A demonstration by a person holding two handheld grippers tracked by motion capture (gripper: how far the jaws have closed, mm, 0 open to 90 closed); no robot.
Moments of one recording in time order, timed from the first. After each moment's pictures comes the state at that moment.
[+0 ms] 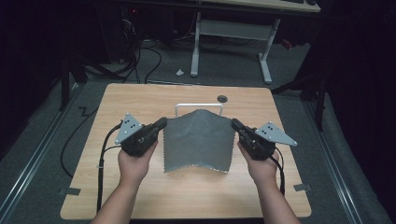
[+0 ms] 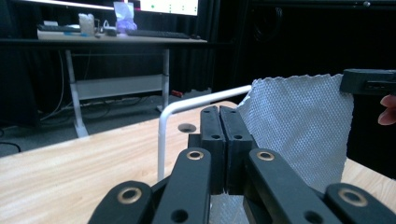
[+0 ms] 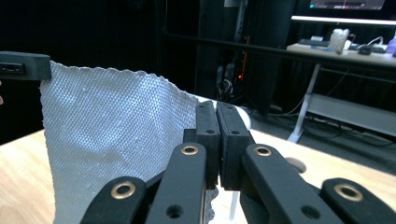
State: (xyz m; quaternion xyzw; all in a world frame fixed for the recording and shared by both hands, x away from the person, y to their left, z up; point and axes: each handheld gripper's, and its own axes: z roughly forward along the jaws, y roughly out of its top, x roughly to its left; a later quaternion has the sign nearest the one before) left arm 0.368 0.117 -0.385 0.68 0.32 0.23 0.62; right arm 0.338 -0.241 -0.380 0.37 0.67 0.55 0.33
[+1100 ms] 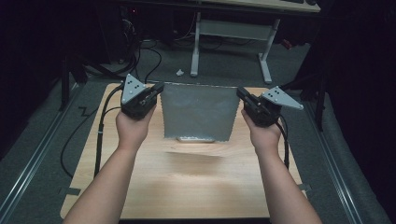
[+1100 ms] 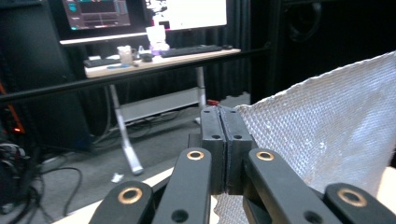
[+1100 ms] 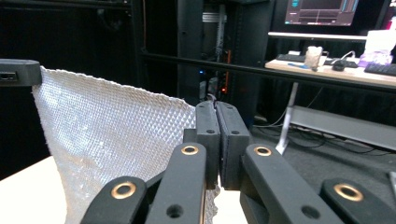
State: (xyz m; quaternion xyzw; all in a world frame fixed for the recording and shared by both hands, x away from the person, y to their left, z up) left arm 0.437 0.109 -0.328 0.68 0.31 0.32 0.57; right arm 0.402 -0.247 -0.324 0.39 0.64 0.56 0.35
